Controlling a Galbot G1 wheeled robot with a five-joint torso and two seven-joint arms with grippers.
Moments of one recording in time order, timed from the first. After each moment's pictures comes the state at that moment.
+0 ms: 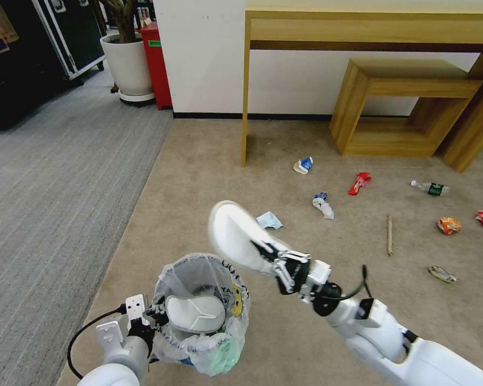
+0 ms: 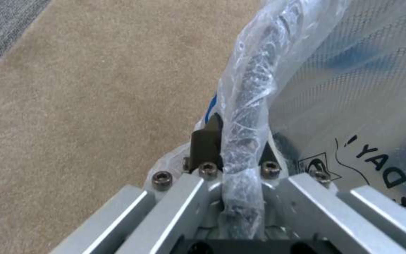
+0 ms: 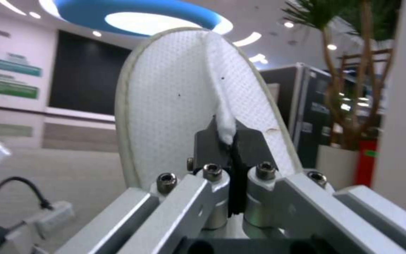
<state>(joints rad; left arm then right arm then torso) 1.69 -1.13 -0.41 -2.24 -0.79 0.40 -0.55 -1.02 0.76 -0.22 1.95 0.53 0.66 -0.24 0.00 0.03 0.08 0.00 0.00</state>
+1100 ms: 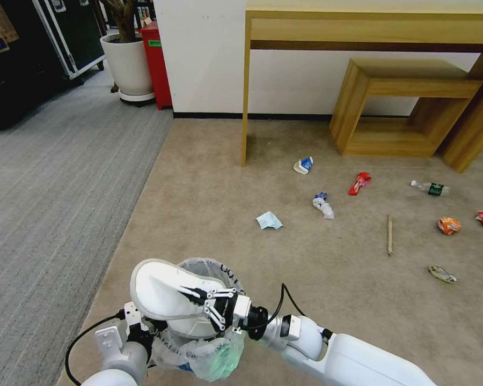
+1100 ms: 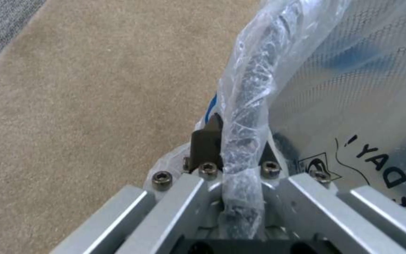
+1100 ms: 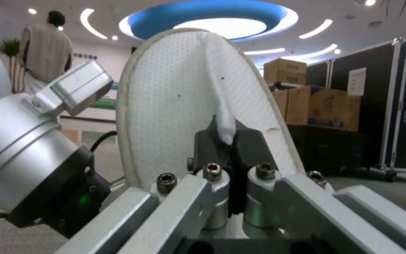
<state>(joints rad) 1.71 -1.15 -0.42 -2.24 -0.78 0.40 -0.55 -0.79 1.02 -0.62 1.62 0.50 0.77 -0.31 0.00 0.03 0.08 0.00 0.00</state>
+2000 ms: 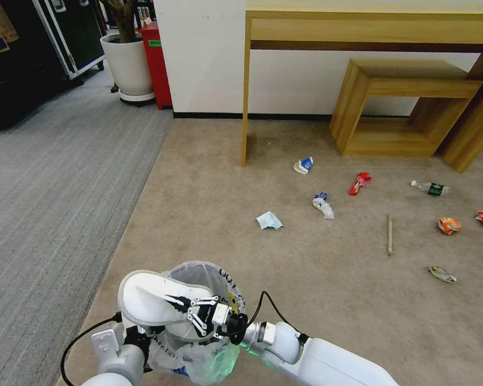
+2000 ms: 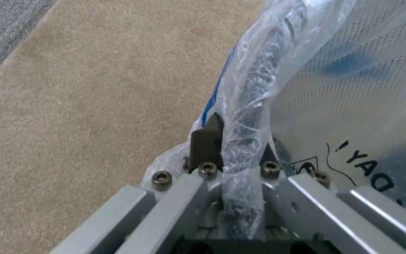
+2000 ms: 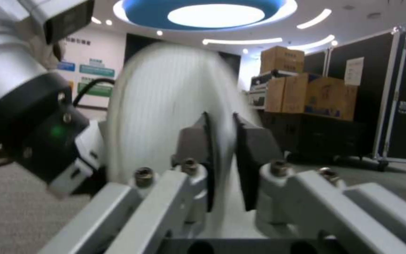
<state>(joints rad) 1.73 -1.14 -0.43 -2.25 -0.78 0.39 -0.55 -0.80 1.11 -0.61 1.47 0.41 0.78 -0.29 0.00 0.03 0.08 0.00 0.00</state>
